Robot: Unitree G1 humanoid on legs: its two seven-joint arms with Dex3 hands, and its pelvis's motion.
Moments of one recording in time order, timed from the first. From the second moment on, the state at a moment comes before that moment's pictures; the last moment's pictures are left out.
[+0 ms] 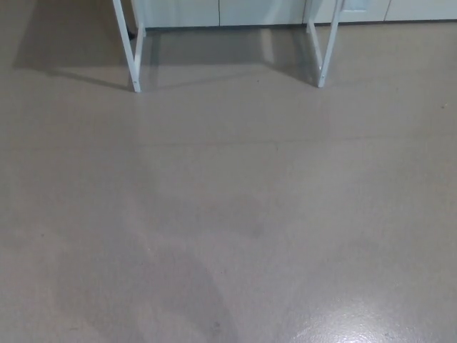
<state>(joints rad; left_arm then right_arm) 0.09 0.33 0.33 0.87 -0.04 0.07 -0.21 0.38 -0.24 -0.32 0.31 0.10 0.15 0.14</state>
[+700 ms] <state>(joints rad) 0.08 0.34 0.44 0.87 -0.20 0.07 -0.35 0.48 -0.20 -0.42 0.14 0.30 0.30 0.23</state>
